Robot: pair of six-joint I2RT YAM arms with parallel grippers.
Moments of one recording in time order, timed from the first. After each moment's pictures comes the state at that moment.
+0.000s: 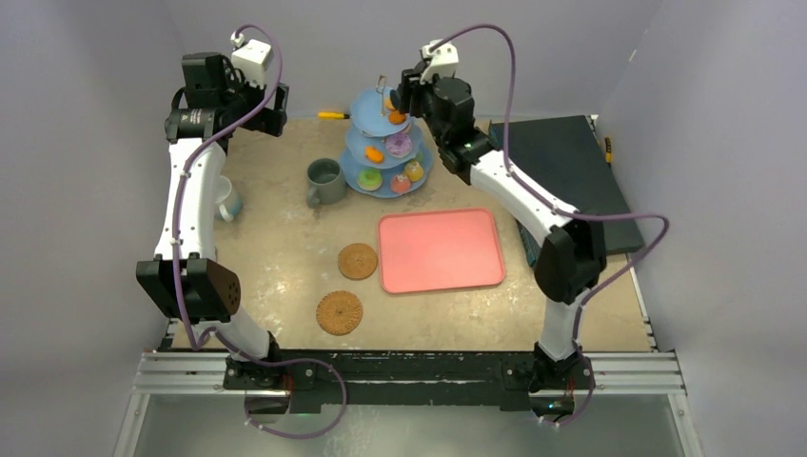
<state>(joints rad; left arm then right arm) 0.07 1.65 1.87 -0.72 0.23 0.30 0.58 1.95 1.81 0.06 0.30 0.09</state>
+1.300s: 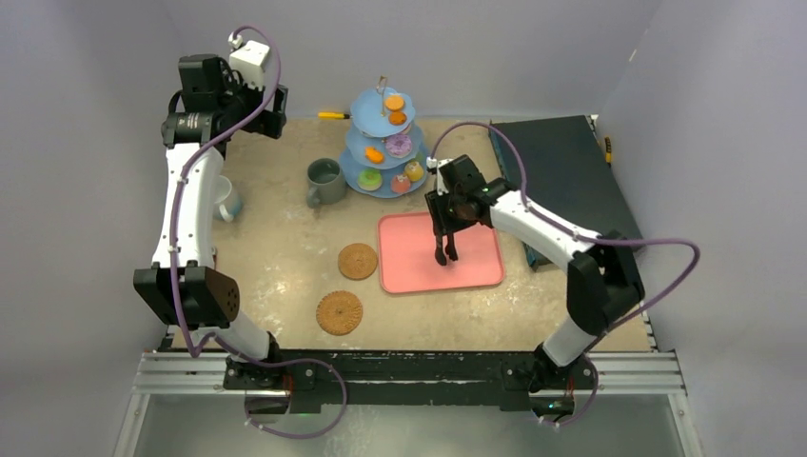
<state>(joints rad) 0.07 1.61 1.84 -0.72 0.24 0.30 0.58 1.60 1.23 -0.68 0.01 0.21</state>
